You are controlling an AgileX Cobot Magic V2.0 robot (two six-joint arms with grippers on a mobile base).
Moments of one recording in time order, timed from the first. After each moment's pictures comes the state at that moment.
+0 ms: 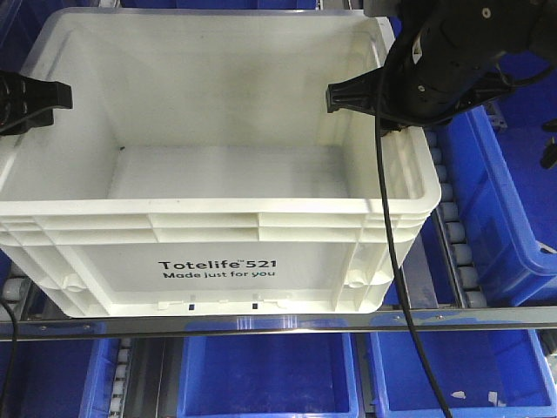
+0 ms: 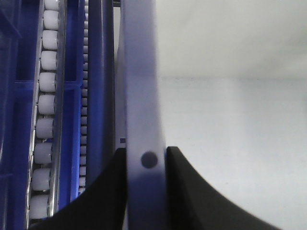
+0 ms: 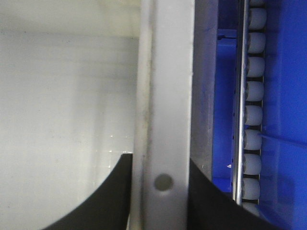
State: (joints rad) left arm -0.14 1.28 -1.15 -0.06 0.78 -0.14; right arm 0.52 1.60 -1.54 -0.25 1.14 0.52
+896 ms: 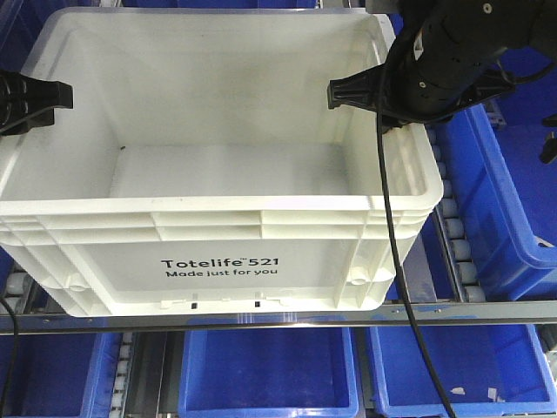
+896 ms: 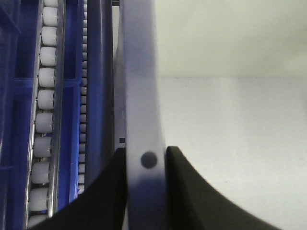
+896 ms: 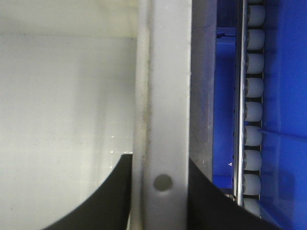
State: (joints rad) left arm -0.14 1.28 -1.15 -0.06 0.78 -0.14; right arm 0.51 1.61 -1.55 -0.25 1.14 0.52
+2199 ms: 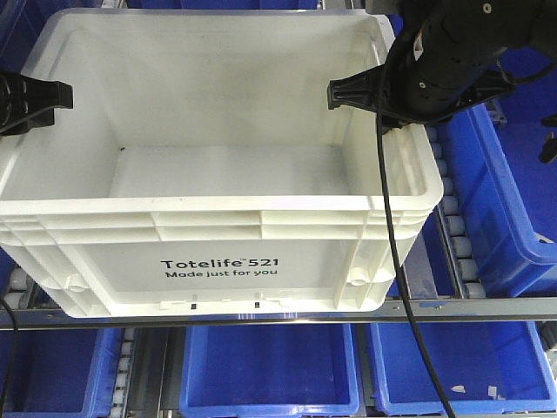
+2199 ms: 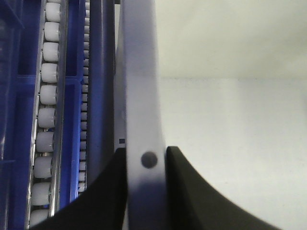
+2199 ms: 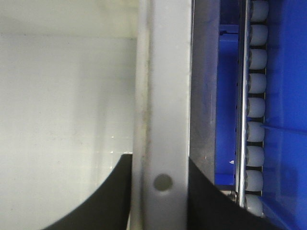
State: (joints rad) left arm -0.14 1.28 -1.15 -0.07 0.78 -0.14; right arm 0.51 1.61 -1.55 -0.25 1.14 0.52
